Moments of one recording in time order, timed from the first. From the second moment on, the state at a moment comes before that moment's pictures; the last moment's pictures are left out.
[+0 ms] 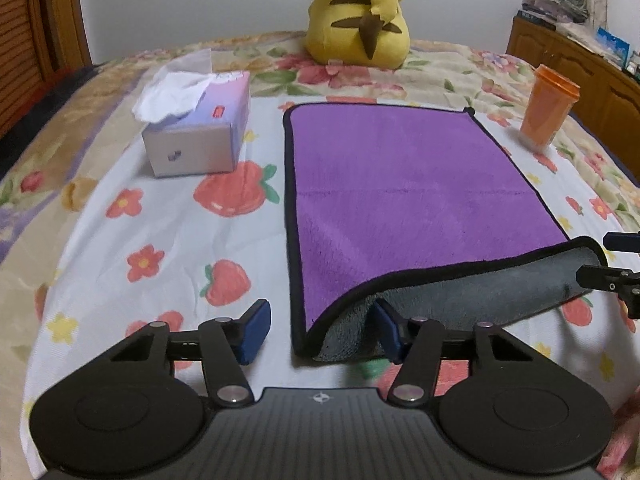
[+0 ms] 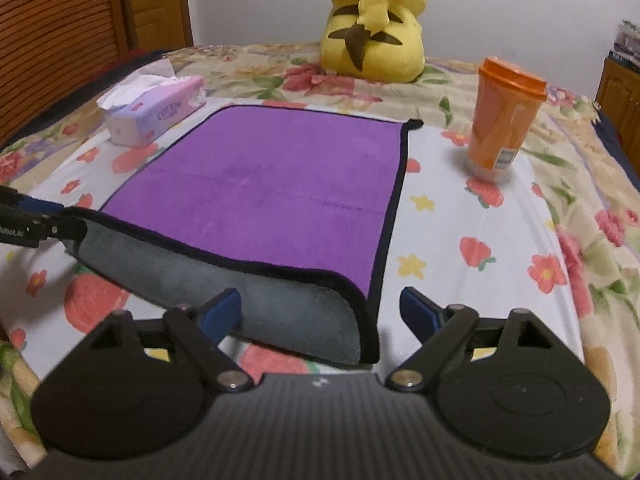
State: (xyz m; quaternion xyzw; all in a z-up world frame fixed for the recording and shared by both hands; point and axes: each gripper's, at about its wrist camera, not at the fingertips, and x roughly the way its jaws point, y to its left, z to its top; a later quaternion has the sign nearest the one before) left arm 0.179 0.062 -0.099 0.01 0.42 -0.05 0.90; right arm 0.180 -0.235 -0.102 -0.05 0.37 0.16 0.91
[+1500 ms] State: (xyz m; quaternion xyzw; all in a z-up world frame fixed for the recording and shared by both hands) left arm 0.169 0.055 -0.080 0.00 0.38 -0.08 0.92; right arm 0.190 -0.250 -0.099 -0.03 0.38 0.16 0.91
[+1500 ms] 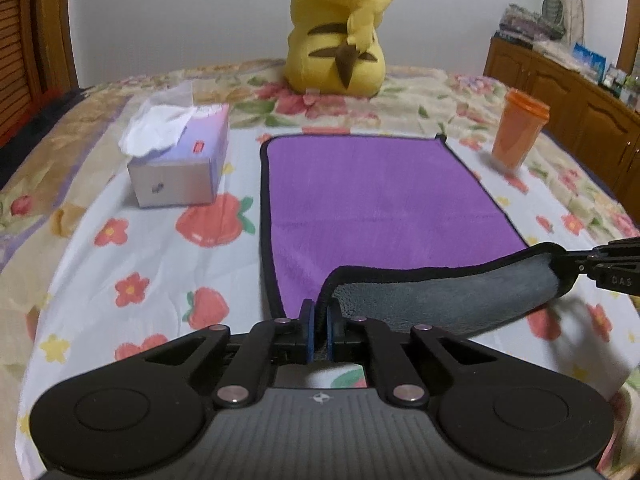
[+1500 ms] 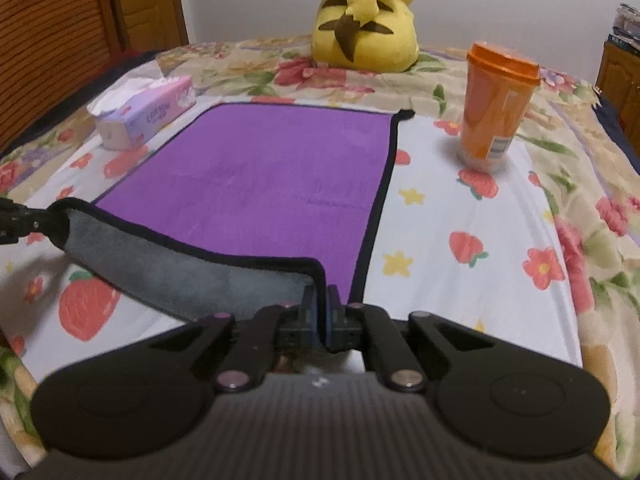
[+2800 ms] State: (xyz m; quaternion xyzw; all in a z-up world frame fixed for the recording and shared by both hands) left arm 0.207 0.058 -0.067 0.01 0.33 -0.10 0.94; right arm 0.214 -0.257 -0.075 -0.02 0.31 0.18 0.93
